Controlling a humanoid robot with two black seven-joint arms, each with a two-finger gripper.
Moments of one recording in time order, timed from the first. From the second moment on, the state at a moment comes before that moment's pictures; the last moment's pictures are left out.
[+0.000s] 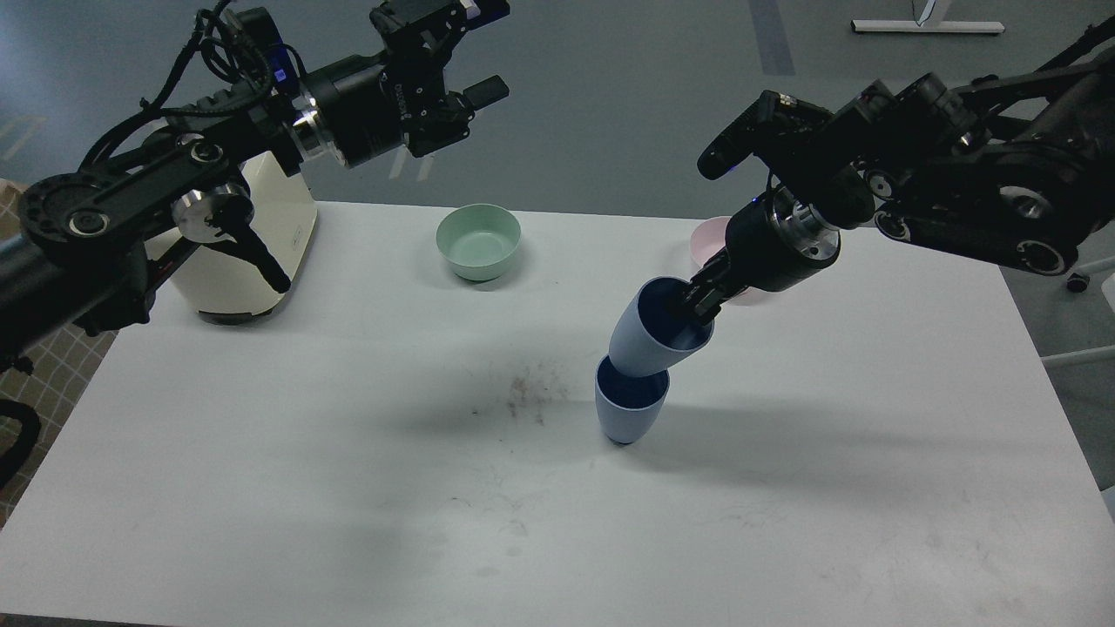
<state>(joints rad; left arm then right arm) -1.06 0.53 -0.46 -0.99 0.56 -0.49 -0.40 1.81 -0.27 -0.68 1.11 -1.18 0.49 0.49</state>
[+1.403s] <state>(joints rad) -1.06 0.54 -0.46 -0.99 0.56 -0.49 -0.40 1.80 -0.22 -0.68 1.05 -1.07 0.49 0.49</state>
